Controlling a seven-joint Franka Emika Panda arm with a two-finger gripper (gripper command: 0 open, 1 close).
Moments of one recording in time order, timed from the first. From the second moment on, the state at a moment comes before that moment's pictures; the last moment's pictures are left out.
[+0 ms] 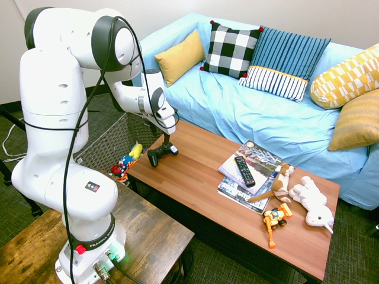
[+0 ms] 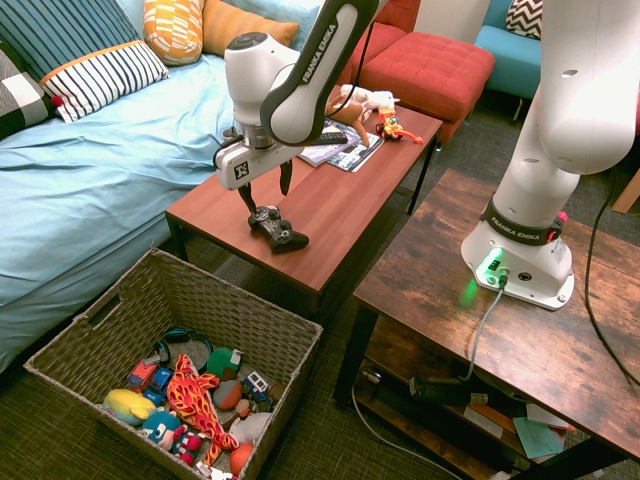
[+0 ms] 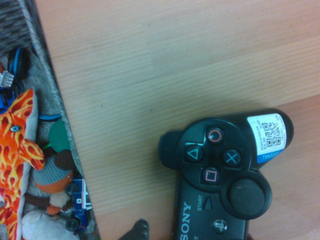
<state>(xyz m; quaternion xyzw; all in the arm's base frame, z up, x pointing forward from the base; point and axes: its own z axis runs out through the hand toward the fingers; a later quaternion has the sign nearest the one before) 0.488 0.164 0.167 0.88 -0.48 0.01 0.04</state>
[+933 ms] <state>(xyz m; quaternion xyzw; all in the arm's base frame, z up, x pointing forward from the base) 0.498 0.163 0.090 0.87 -0.49 -0.01 0.07</state>
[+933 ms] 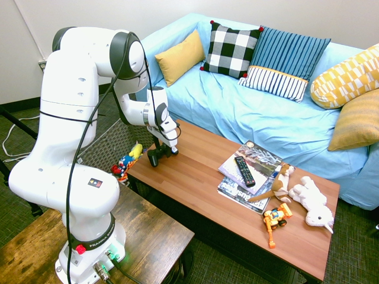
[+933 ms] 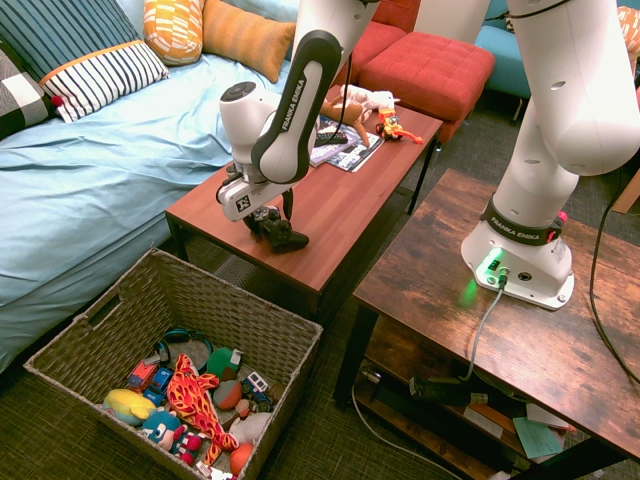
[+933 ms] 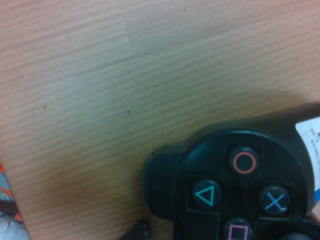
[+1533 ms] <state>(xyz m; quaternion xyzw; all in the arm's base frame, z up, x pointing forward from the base) 0.502 0.151 0.090 0.86 -0.51 -0.02 0.06</state>
